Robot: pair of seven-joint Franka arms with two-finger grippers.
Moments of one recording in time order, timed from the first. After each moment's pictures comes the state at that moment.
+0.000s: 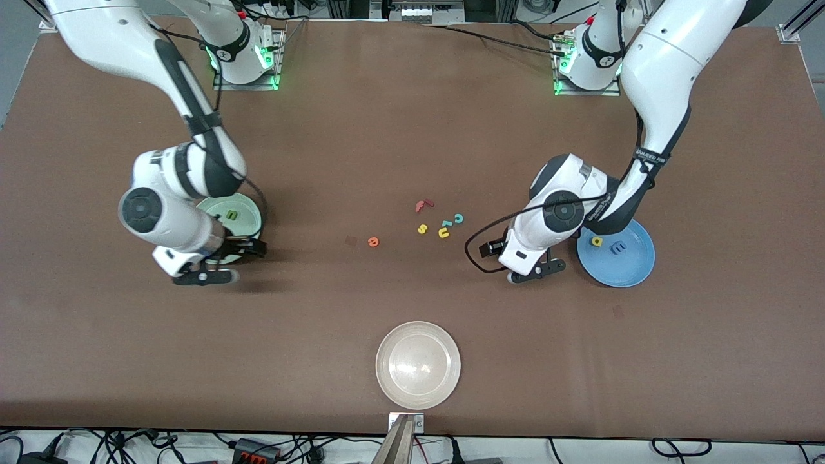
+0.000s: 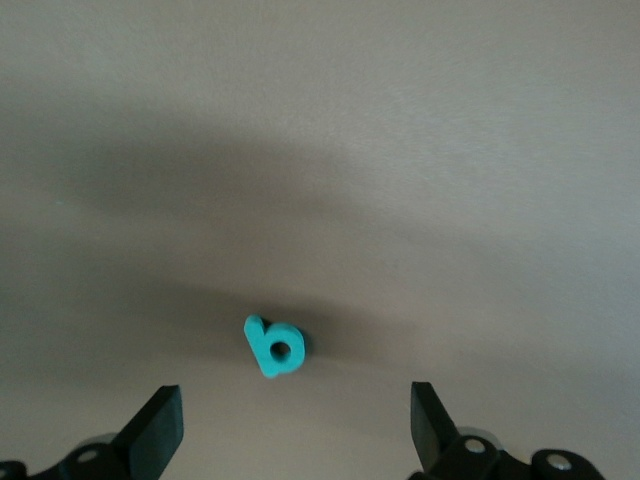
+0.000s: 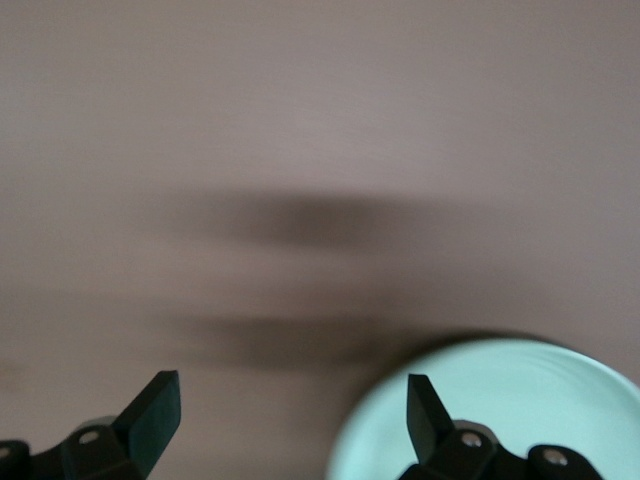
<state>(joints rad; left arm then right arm) -0.01 0.71 -0.47 -1.73 0.20 2.30 -0.85 0.19 0.52 0.08 -1.78 0.00 2.29 0.14</state>
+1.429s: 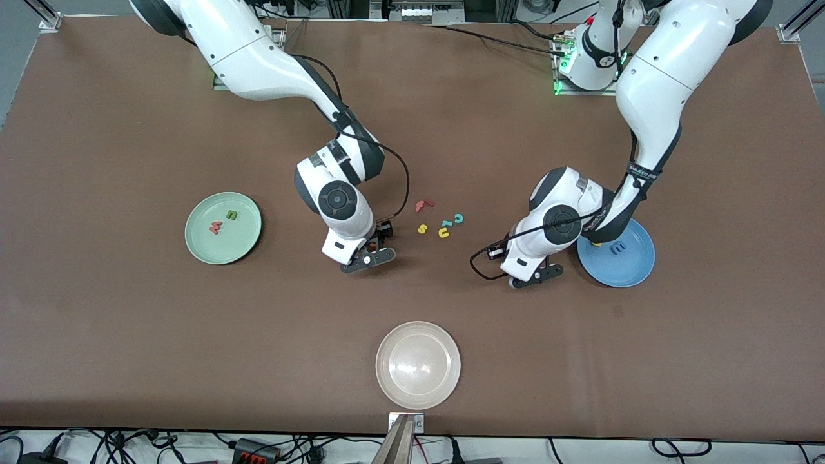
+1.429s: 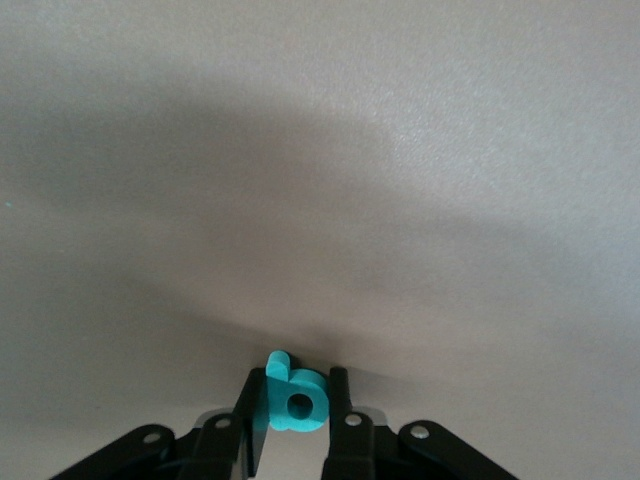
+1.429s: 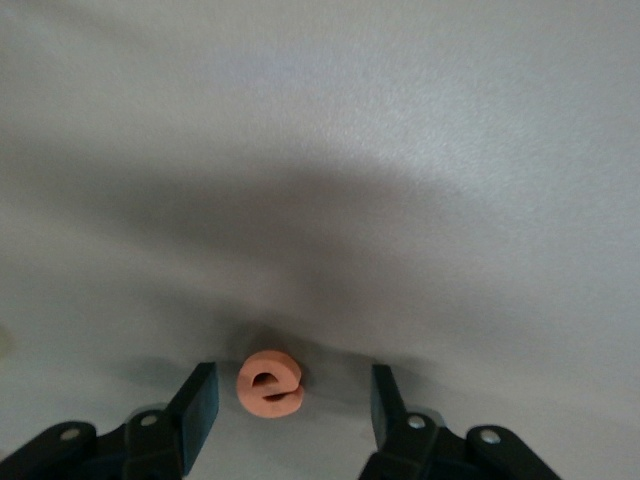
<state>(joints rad) -0.01 0.76 -0.45 -1.72 0.20 2.31 -0.82 0.55 0.82 0.08 -1.52 -0.02 2.30 0.30</state>
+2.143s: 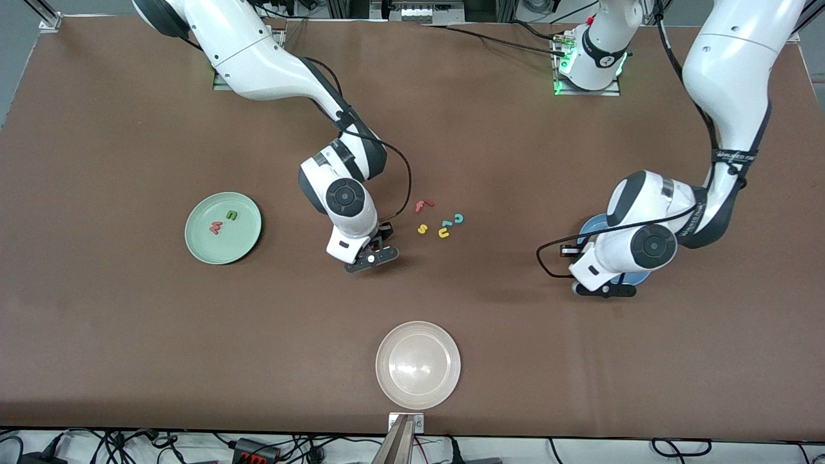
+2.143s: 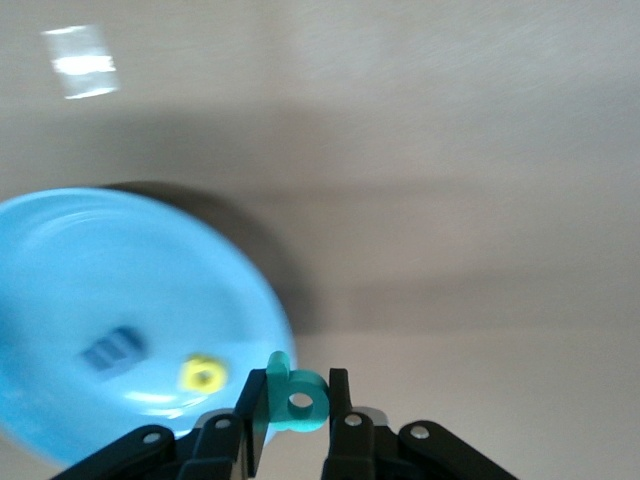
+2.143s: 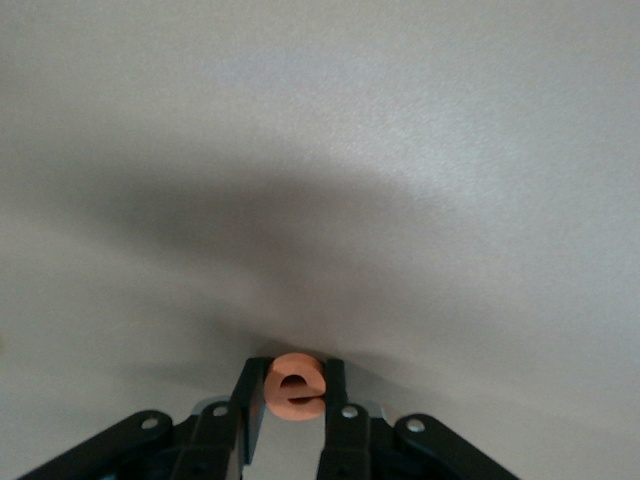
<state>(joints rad) 0.19 0.62 -0.44 -1.68 0.29 1.96 -0.33 0.56 0.82 0.07 -1.50 -0.07 2.29 0.30</state>
